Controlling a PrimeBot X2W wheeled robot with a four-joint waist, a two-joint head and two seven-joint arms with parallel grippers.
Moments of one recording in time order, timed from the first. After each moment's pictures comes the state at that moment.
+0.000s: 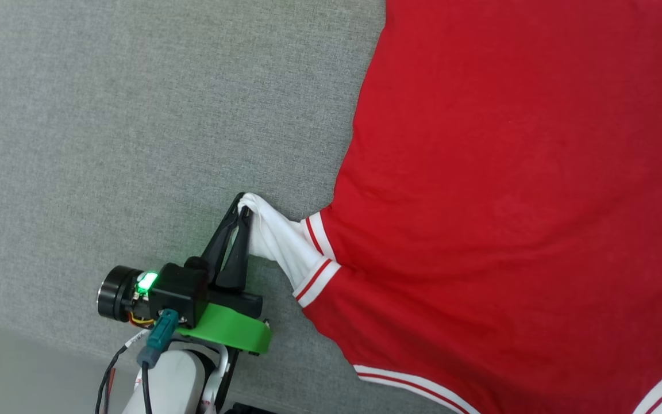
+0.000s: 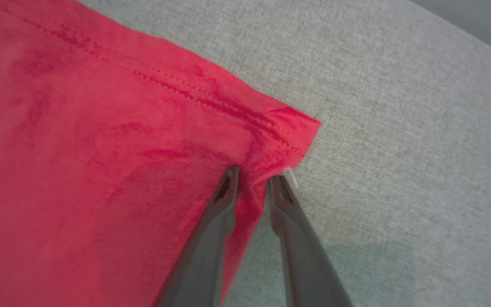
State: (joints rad) left arm -0.17 0.20 -0.30 0.00 -0.17 0.04 -0.26; right arm -0.98 -0.75 0.33 0.40 0.63 0.13 0.96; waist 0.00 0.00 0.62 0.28
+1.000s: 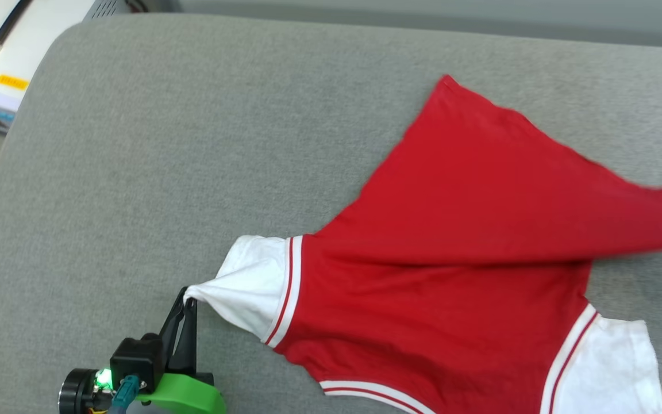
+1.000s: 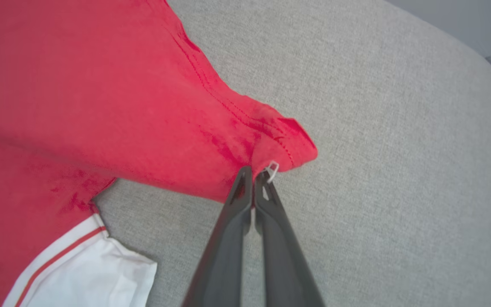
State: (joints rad) left arm 0.05 0.19 -0.15 0.11 -0.17 0.04 -0.26; right arm -0.25 -0.93 0.23 0.05 0.77 0.13 0.51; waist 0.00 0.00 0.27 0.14
